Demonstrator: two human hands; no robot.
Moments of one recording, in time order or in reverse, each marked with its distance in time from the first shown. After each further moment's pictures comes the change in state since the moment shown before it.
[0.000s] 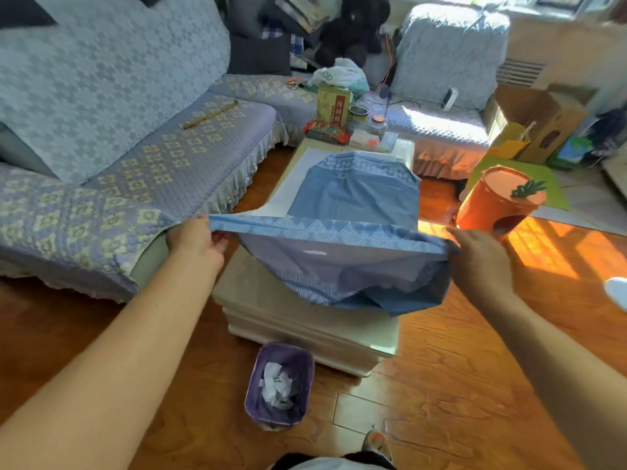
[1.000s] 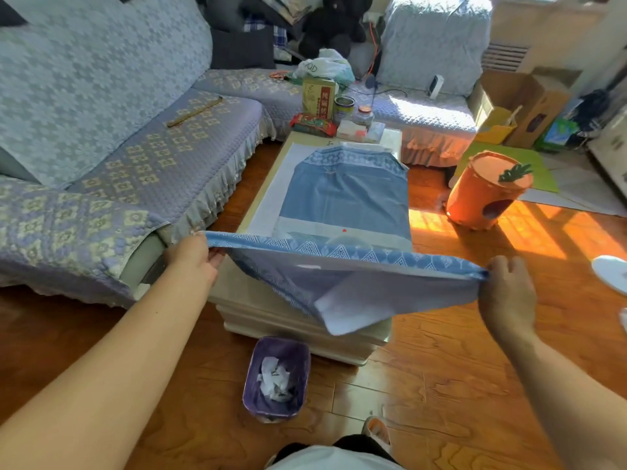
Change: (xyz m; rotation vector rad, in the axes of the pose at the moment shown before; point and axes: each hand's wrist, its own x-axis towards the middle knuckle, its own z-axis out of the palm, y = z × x) left_hand 0.025 -0.033 -0.018 0.182 0.056 -0.026; right_hand -0.070 0.067 0.020 0.334 0.099 0.804
